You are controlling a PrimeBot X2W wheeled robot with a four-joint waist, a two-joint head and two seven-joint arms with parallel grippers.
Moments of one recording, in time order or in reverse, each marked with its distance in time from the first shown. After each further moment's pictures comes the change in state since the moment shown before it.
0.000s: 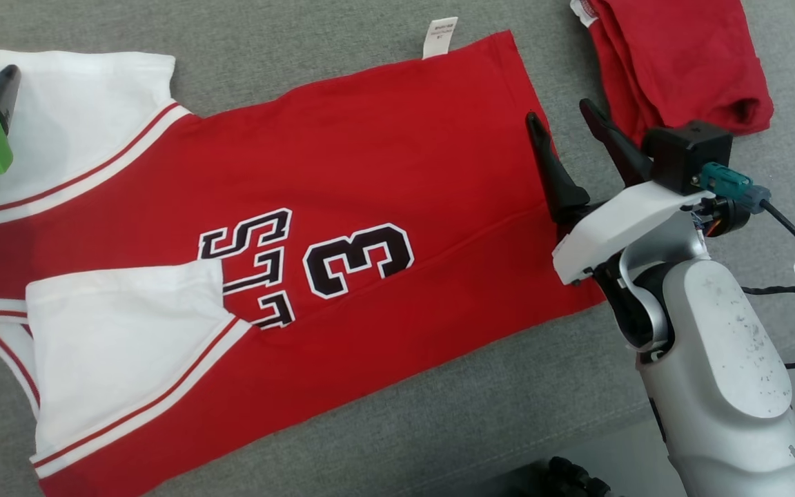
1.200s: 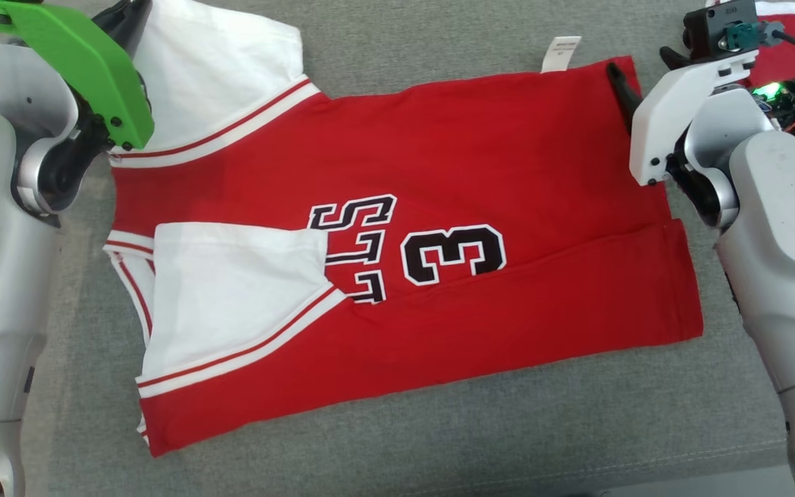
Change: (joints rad) left arm -0.036 -0.151 -0.109 -0.105 -0.049 -0.071 -0.176; right arm -0.372 -0.198 0.066 0.459 -0.018 0.000 0.202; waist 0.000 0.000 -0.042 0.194
